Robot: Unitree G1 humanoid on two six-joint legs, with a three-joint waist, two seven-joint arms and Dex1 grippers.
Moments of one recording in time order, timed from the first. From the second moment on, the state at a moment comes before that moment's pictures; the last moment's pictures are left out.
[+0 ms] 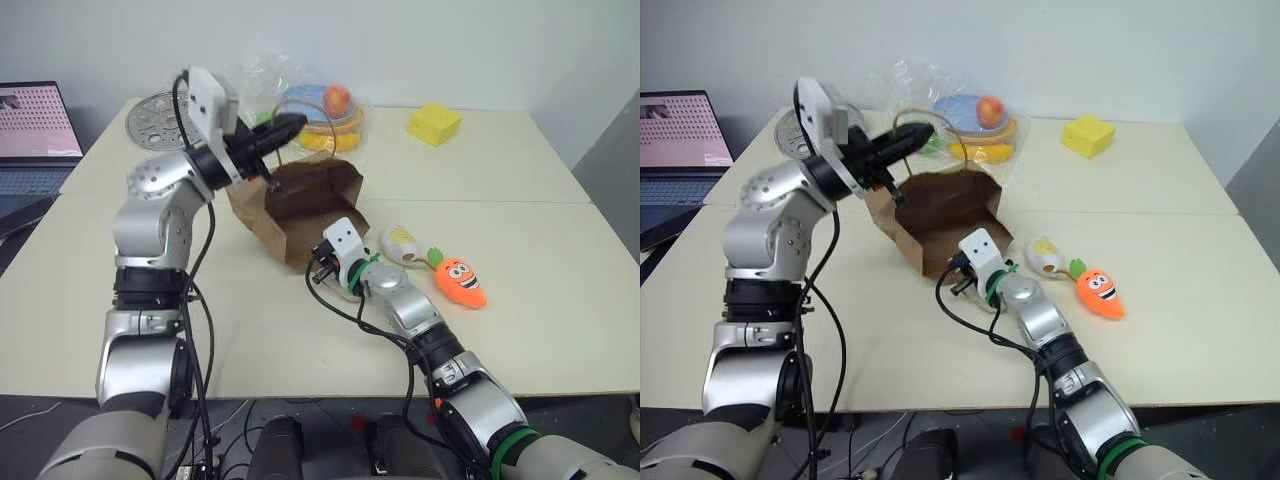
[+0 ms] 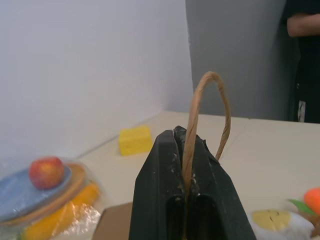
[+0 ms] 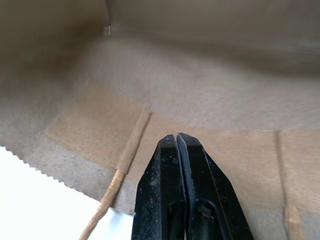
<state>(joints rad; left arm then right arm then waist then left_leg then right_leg) -0.84 0.48 0.09 0.24 -0.41 0.28 -0.91 -0.69 0.05 0.25 0.51 0.00 0.28 0.39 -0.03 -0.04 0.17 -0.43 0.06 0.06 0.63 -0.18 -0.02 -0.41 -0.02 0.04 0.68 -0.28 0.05</state>
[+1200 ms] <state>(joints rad) -0.78 0.47 0.04 0.22 -0.41 0.28 -0.98 0.03 -0.66 -0.33 -0.51 0.47 0.72 0.61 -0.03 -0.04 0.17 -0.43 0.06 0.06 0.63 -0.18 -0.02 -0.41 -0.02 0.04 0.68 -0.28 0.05</state>
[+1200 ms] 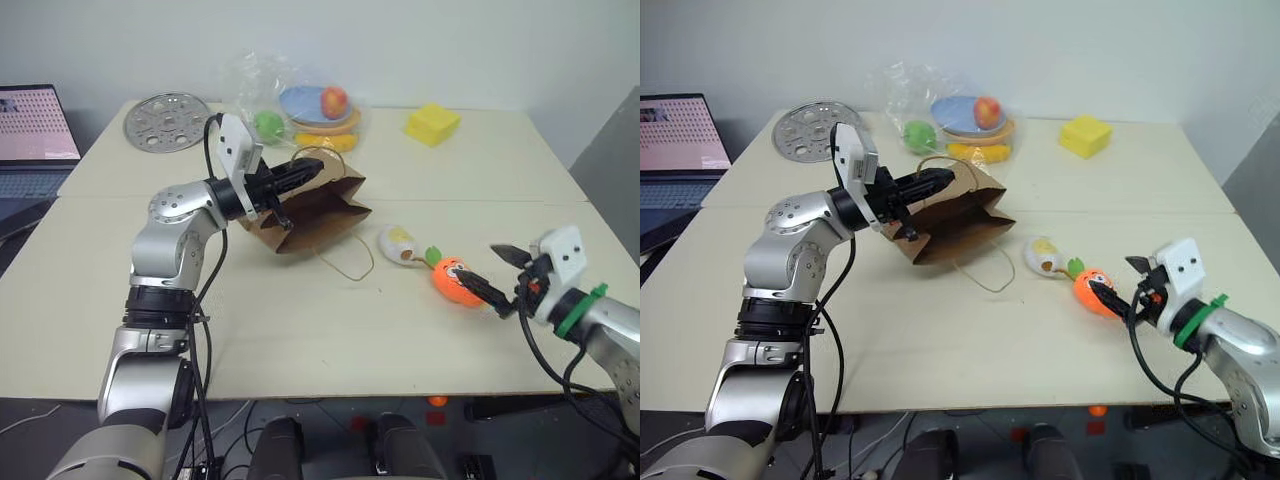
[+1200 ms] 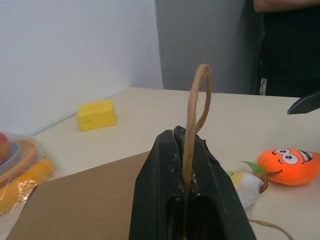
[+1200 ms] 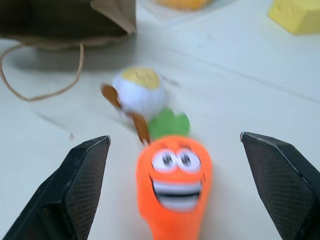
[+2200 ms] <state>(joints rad) -0.78 0.47 0.04 0.21 -0.41 0.28 -0.97 0.10 -0.62 -0.26 -0.35 0.41 0.54 0.64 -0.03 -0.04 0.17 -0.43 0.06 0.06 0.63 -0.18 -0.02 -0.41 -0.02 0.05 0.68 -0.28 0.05</state>
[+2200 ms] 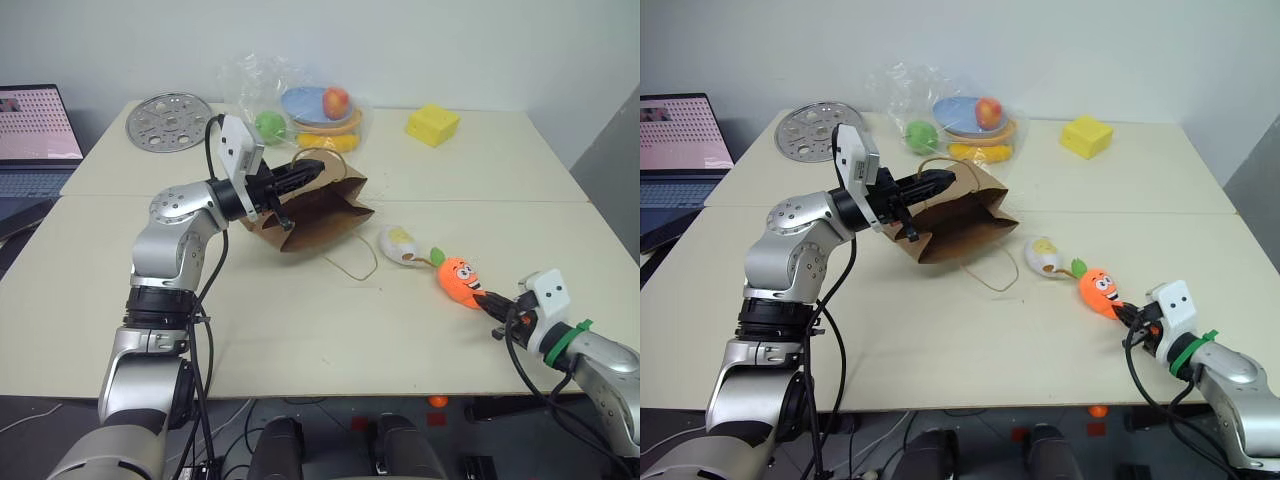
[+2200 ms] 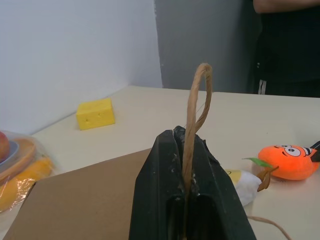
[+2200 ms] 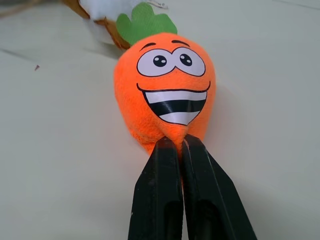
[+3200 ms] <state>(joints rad) -0.80 0.45 0.03 0.24 -0.39 0.27 -0.99 -0.61 -0.30 0.25 -0.13 0.32 0.76 0.40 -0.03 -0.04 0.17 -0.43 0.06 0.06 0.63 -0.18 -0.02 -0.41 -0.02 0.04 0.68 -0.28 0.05</state>
